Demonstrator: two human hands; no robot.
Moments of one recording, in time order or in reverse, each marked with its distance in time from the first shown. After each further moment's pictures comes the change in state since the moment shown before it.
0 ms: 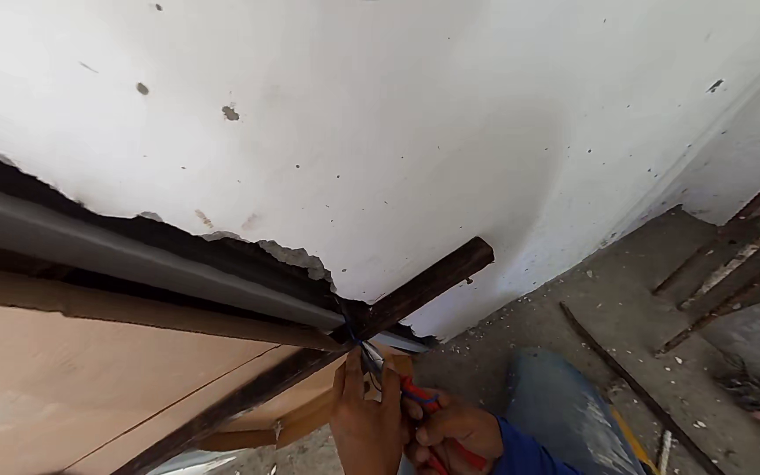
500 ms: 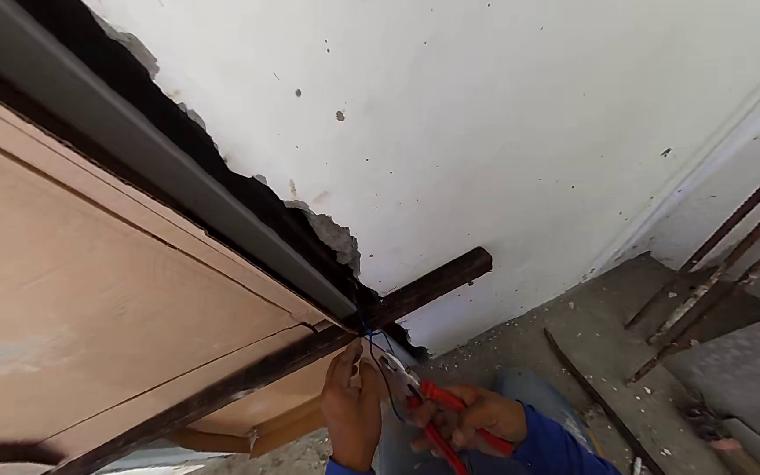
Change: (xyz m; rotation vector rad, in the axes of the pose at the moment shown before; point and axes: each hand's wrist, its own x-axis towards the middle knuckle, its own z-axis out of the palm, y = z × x) left_hand 0.001 -0.042 -0.005 -0.268 0.096 0.127; right_hand -0.046 -0.031 0.001 -0.328 0.117 0.195
